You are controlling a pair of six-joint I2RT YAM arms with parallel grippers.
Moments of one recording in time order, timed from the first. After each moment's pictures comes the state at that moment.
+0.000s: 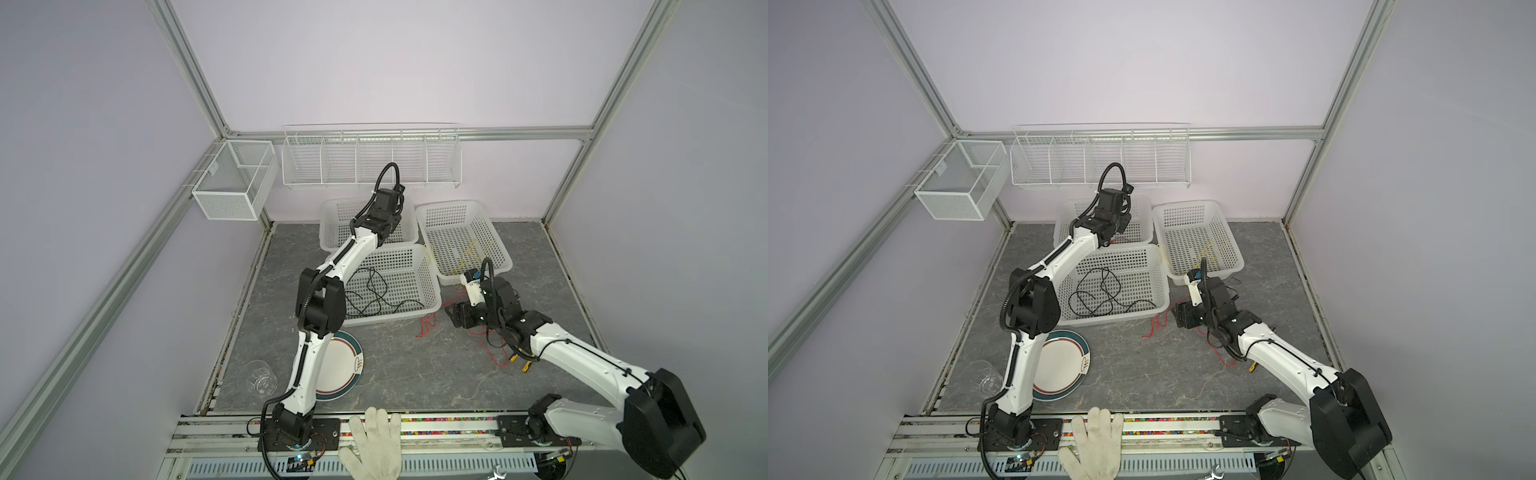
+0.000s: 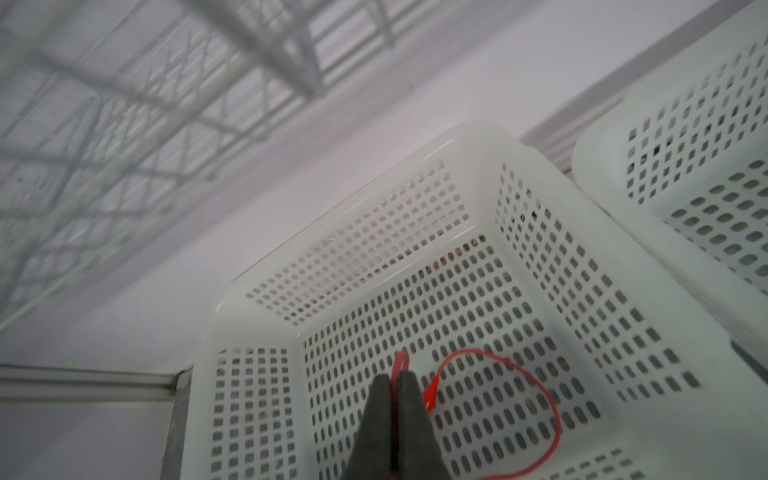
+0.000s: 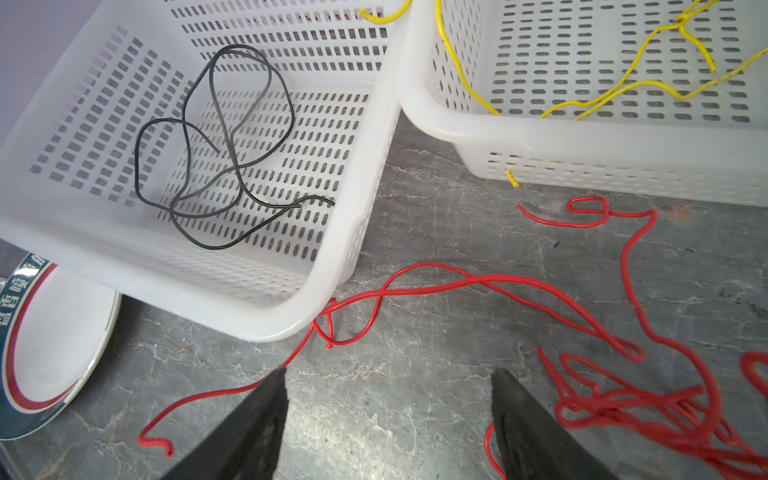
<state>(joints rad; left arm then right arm) -0.51 2.37 2.25 -0.42 -0.37 0.31 0.54 1.20 0.68 -0.21 -0.11 0.26</state>
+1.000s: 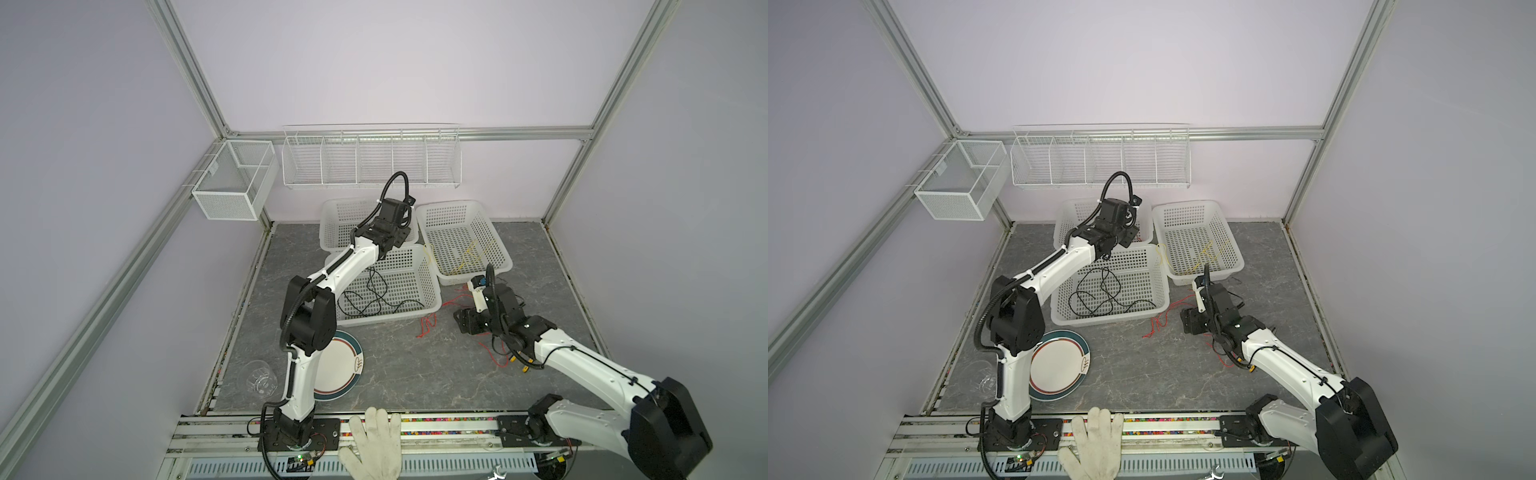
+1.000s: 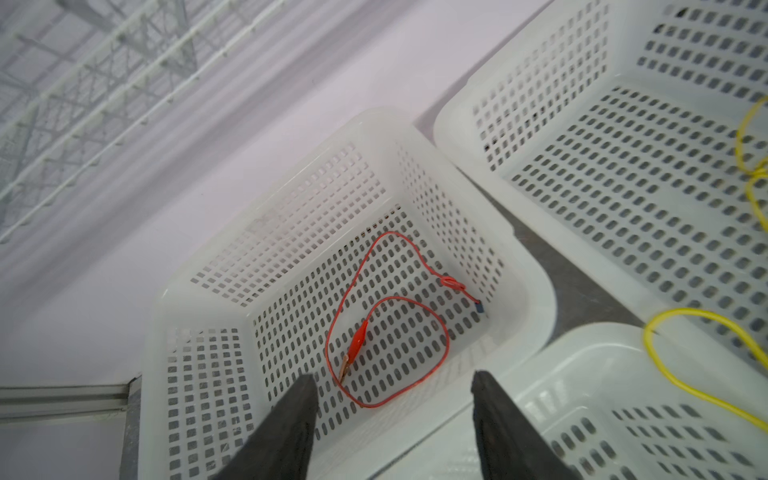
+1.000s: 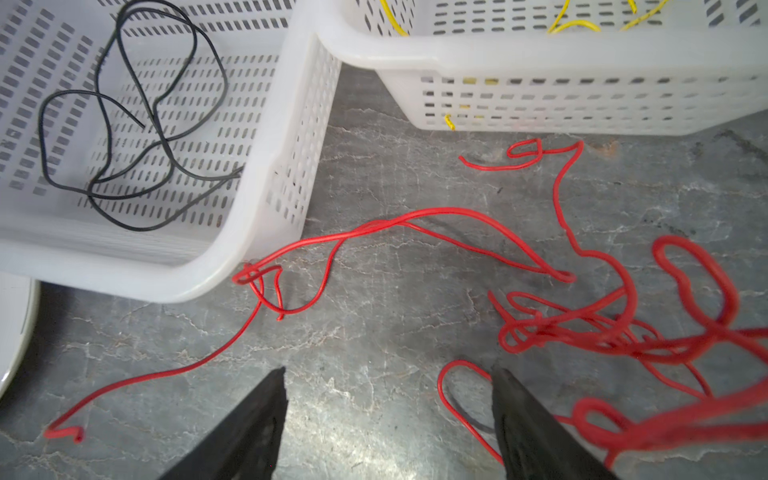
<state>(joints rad) -0.61 2.06 1.84 -0.36 -0.28 0.28 0.53 1.15 0.64 -0.30 0.01 0.29</state>
